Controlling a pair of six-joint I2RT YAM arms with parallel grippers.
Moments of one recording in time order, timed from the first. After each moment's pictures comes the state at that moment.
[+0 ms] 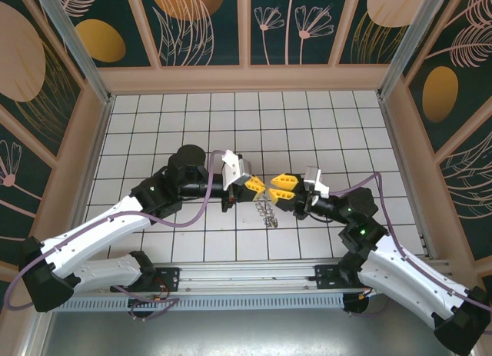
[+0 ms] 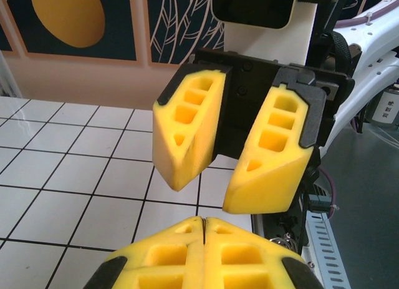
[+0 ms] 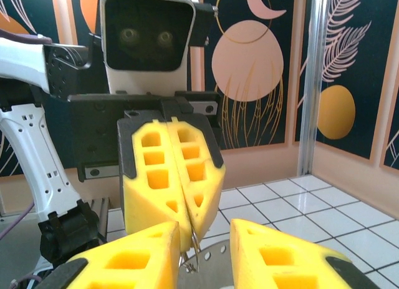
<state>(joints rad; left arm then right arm) -0.90 1.11 0.98 -0.15 0.59 0.08 0.75 0.60 0.41 0.43 -0.55 0.12</state>
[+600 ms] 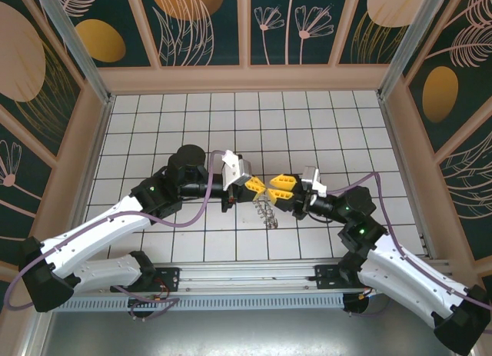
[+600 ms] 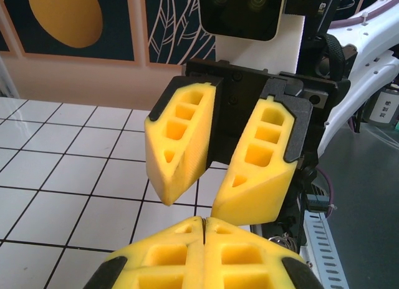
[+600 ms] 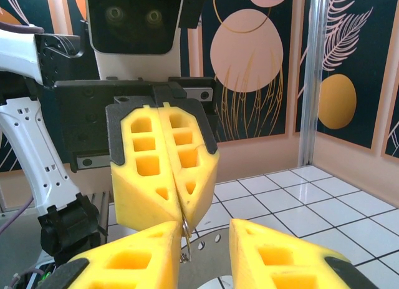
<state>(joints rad) -0.90 1.11 0.98 -0.15 0.60 0.08 0.75 0.62 0.41 0.42 -0.55 0.12</state>
